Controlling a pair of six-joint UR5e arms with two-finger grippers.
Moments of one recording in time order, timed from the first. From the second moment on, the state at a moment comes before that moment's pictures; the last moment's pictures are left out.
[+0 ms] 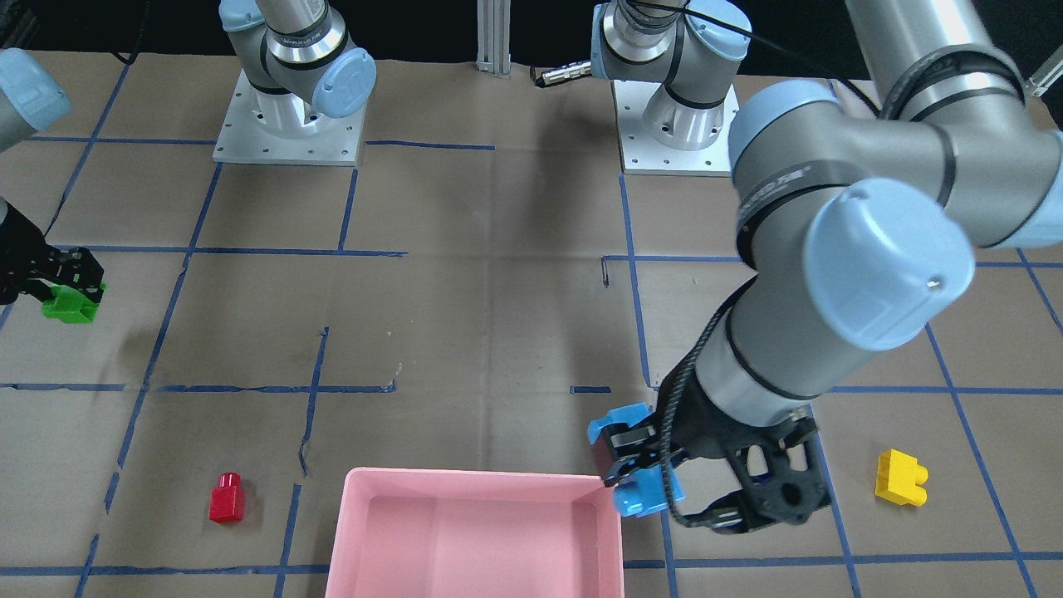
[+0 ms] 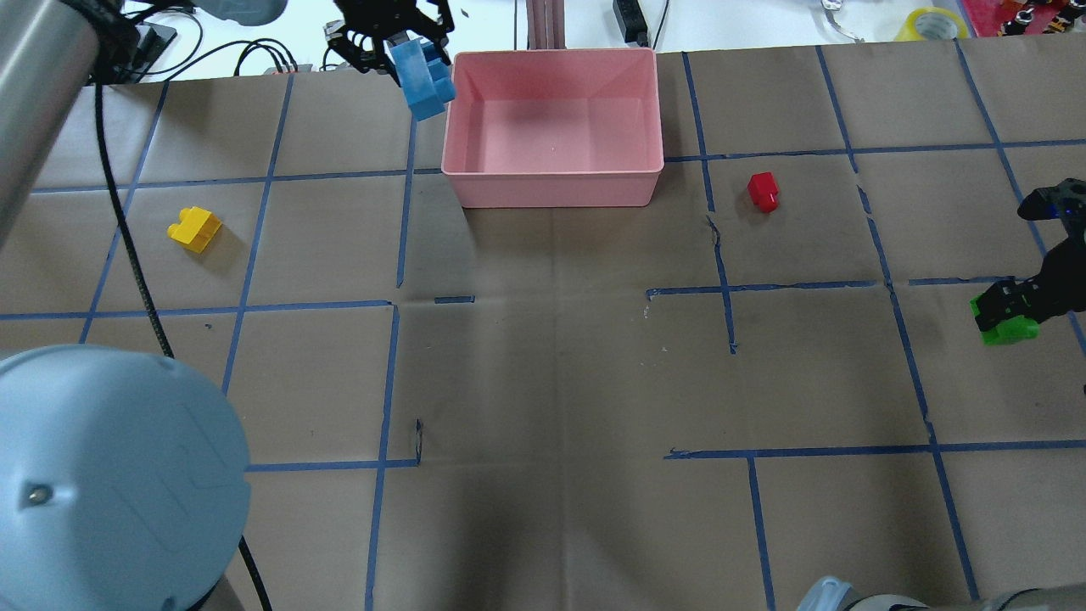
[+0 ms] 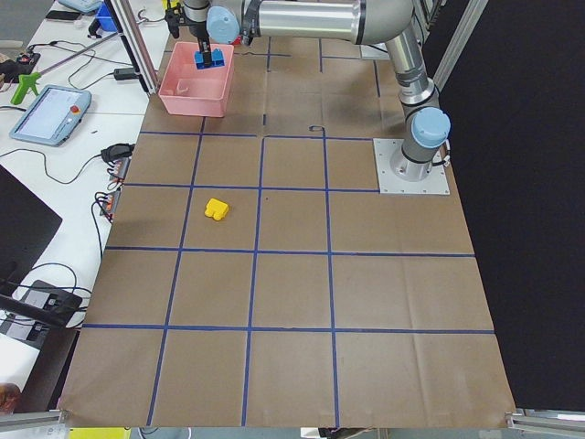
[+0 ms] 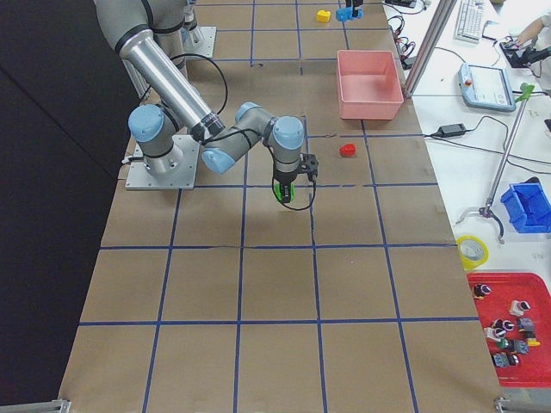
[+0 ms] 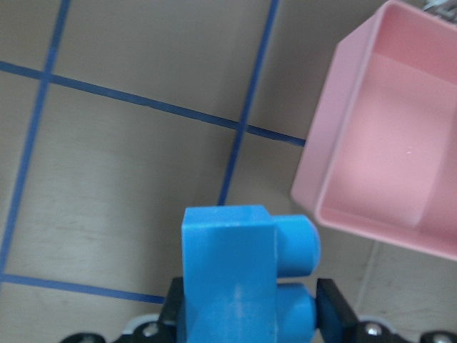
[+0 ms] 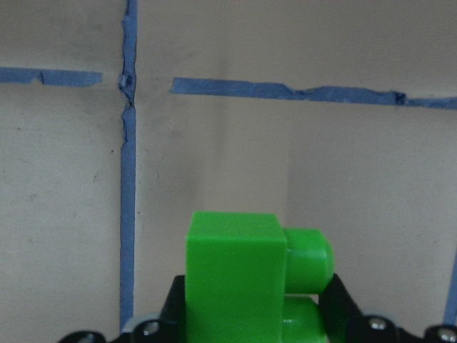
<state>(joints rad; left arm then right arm) -1.66 -2.18 -0.98 -1.42 1.37 -0.38 0.90 -1.42 2.00 -2.16 -1.57 -0.73</state>
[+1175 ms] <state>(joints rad) -1.75 -2.38 -0.88 -1.21 1.55 -0.44 1.11 -1.33 1.45 -1.79 -1.43 -0.50</state>
